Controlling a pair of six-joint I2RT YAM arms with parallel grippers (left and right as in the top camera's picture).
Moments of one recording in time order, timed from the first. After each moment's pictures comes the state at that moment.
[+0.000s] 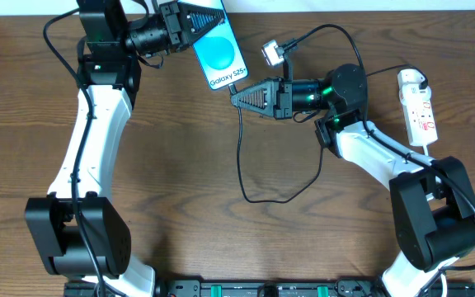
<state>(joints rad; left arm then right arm) -0.01 1.75 1.51 0.13 1.22 -0.92 0.39 1.85 1.09 1.10 -1.26 1.28</state>
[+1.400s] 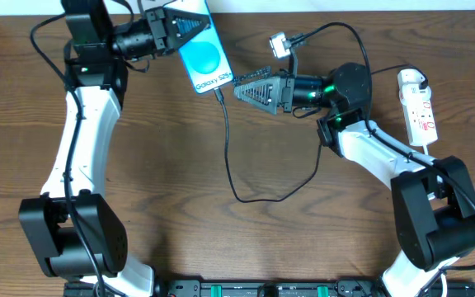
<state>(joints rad) 0.06 1.75 1.50 0.06 1.28 -0.84 0.37 1.85 1.09 1.07 -1.15 1.21</state>
